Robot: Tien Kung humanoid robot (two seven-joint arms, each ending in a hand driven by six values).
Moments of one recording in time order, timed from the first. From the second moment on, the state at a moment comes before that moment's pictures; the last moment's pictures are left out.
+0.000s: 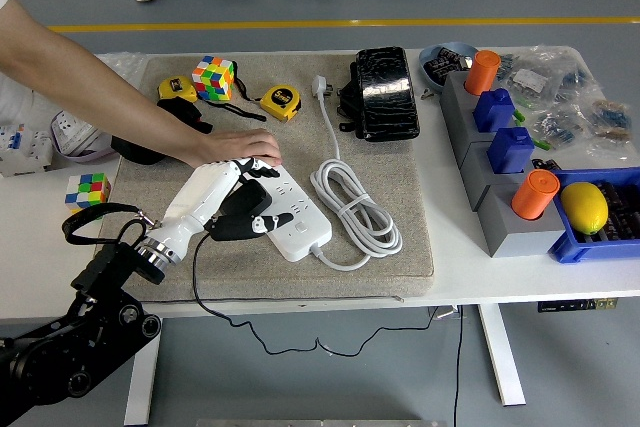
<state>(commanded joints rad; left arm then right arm) -0.34 0.27 -0.75 -1.18 1.78 0.46 -0.20 -0.02 -0.28 1.20 0.26 -0.29 -0.10 0.07</state>
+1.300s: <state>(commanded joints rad) -0.29 0.33 -0.75 -1.24 1.87 0.47 -0.17 -0.02 -0.28 1.21 0.26 -0.30 -0.10 0.07</state>
